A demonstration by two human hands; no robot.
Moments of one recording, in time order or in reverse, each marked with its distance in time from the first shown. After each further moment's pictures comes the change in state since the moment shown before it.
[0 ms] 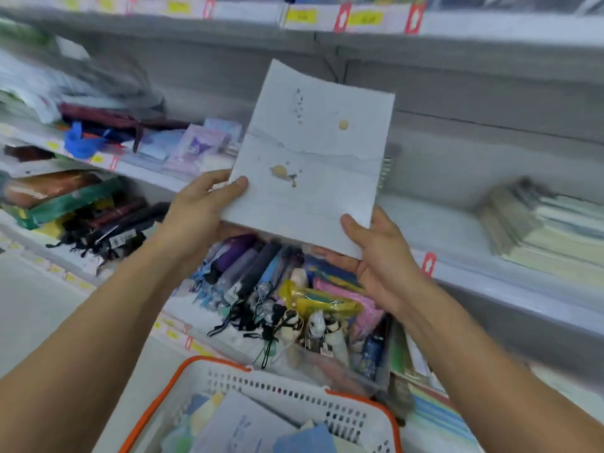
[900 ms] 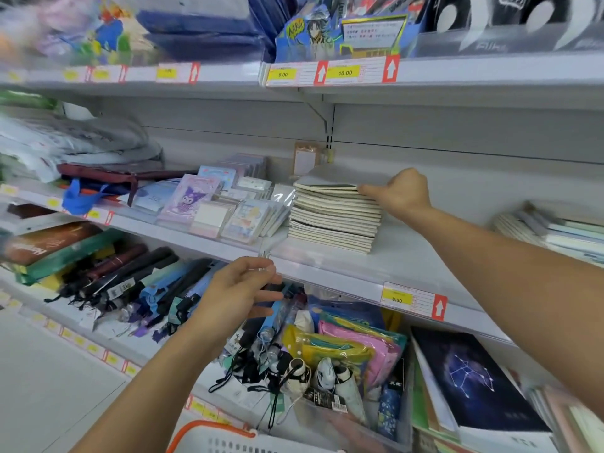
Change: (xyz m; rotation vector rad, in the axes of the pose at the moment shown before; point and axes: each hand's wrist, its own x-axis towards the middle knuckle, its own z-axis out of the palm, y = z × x) left_hand 0.013 -0.043 0.030 0.223 -0.075 -0.107; right_hand 0.187 -0.080 -0.072 -1.164 0.541 -0.230
